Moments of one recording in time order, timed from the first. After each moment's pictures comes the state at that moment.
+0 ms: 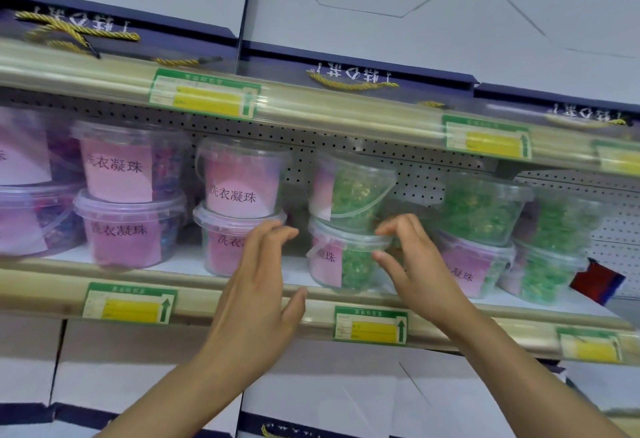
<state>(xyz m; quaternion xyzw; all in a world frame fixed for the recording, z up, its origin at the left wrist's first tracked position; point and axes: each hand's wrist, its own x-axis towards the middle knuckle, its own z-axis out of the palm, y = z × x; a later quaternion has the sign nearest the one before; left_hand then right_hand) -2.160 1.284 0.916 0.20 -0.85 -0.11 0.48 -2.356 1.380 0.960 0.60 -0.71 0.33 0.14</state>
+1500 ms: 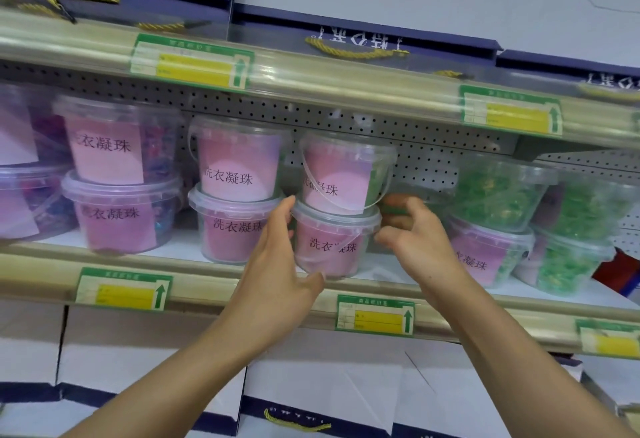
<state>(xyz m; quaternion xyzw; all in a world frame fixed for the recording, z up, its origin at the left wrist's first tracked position) -2.184 1.284 0.928 0.25 -0.81 -0.33 0.41 -2.350 1.356 0.967 0.45 -0.69 0.56 -0.09</state>
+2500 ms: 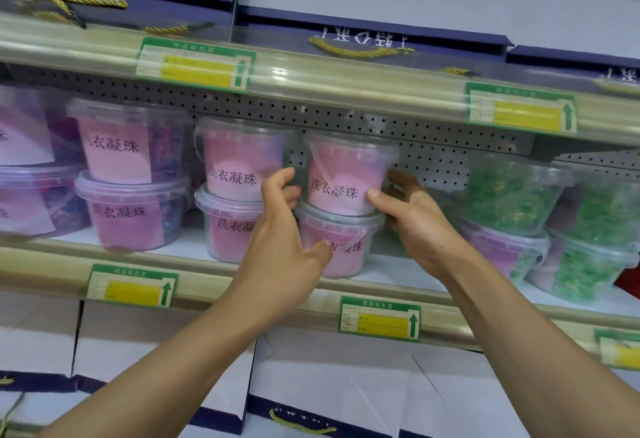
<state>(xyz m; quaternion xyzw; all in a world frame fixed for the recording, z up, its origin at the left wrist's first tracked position) -2.190 1.285 0.952 0.25 -0.78 -0.34 0.46 -2.374 1.328 0.980 0.49 -0.56 0.62 -0.24</state>
